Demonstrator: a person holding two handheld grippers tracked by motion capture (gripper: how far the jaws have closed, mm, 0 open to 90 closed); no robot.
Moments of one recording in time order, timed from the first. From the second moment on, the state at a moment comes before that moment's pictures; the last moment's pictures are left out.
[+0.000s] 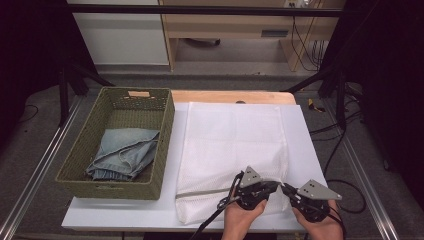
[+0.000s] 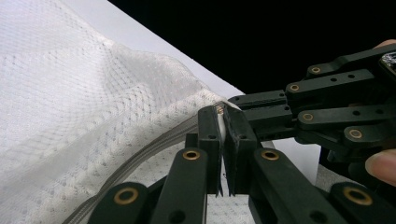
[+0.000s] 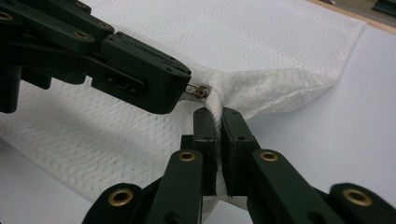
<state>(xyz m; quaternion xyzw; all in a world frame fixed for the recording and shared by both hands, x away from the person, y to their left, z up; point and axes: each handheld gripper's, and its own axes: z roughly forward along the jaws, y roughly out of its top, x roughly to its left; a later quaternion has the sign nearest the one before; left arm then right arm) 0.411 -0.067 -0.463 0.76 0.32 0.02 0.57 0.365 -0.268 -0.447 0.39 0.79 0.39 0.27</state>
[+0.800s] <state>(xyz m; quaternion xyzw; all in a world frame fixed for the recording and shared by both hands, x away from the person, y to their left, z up) 0.408 -0.064 -0.471 0.75 0.34 0.03 0.57 0.364 -0.273 -0.446 0.41 0.79 0.38 0.26</state>
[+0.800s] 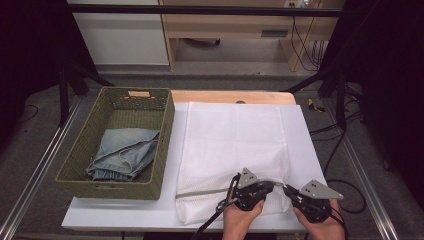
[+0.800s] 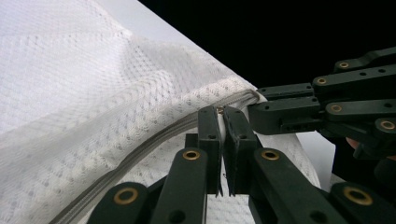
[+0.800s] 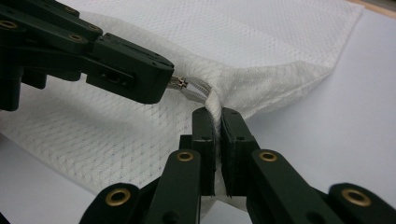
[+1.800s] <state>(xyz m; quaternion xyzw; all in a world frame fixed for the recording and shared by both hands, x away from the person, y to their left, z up) 0.405 -0.055 -0.474 0.75 0.36 0.04 0.56 0.363 -0.265 -0.446 0.40 0.80 0.36 0.26</state>
